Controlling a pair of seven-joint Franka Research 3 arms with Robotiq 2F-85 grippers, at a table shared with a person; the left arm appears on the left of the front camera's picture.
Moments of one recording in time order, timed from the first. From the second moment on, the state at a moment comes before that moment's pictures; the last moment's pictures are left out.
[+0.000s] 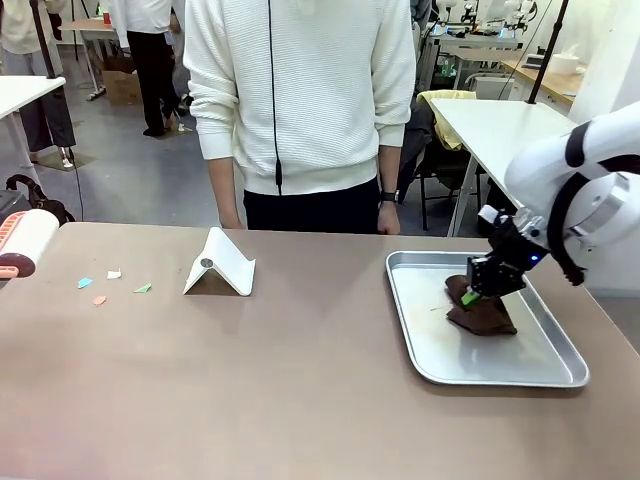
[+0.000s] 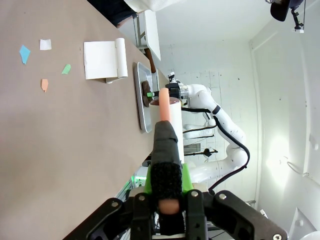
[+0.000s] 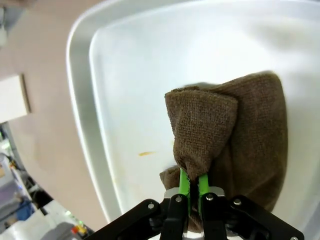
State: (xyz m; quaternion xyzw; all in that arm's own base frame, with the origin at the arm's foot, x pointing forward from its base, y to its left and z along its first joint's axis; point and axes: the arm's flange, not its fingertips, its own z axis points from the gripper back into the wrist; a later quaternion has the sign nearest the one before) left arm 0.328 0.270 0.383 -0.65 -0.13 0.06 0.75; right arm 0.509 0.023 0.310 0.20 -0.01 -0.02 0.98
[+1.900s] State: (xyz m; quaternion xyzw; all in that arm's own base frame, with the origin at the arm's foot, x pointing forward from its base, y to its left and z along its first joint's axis) left arm 0.328 0.270 0.383 -0.65 -0.13 0.06 0.75; right arm 0.353 -0.121 0.436 0.71 -0.13 0.07 0.69
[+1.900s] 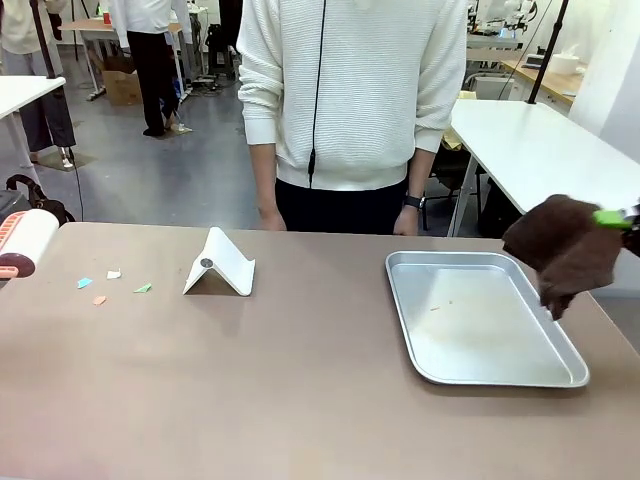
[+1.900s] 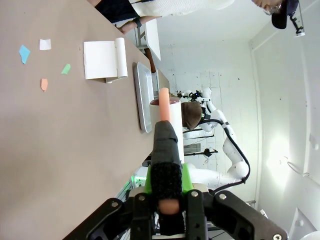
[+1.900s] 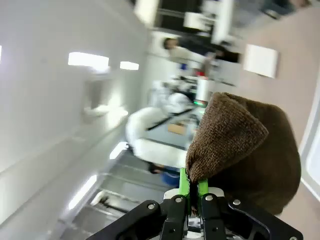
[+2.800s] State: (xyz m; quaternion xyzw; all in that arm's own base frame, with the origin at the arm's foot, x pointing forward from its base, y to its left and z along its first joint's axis) left arm 0.328 0.270 0.383 -0.65 -0.13 0.06 0.75; right arm 0.381 -0.135 0.390 0.81 -0.17 0.04 0.56
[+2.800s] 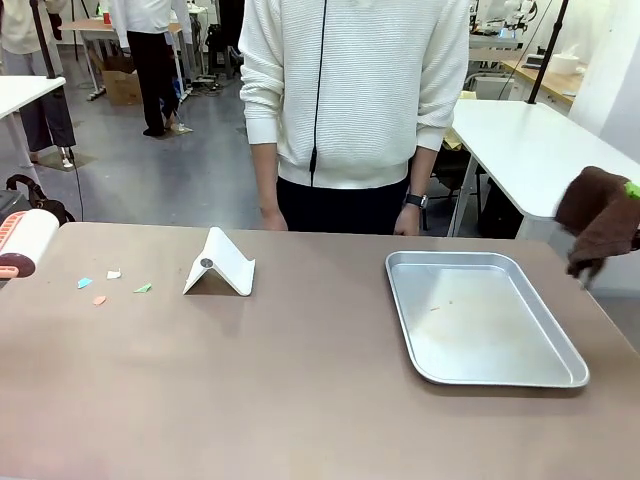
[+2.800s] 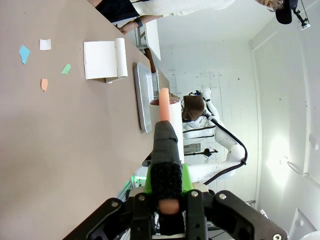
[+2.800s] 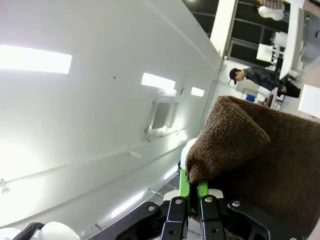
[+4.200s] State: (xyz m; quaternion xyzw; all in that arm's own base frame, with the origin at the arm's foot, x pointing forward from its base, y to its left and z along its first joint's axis) left arm 0.328 0.270 0.382 -0.65 -0.13 0.06 0.75; right arm 0.449 0.002 0.400 0.47 -0.14 0.01 0.87
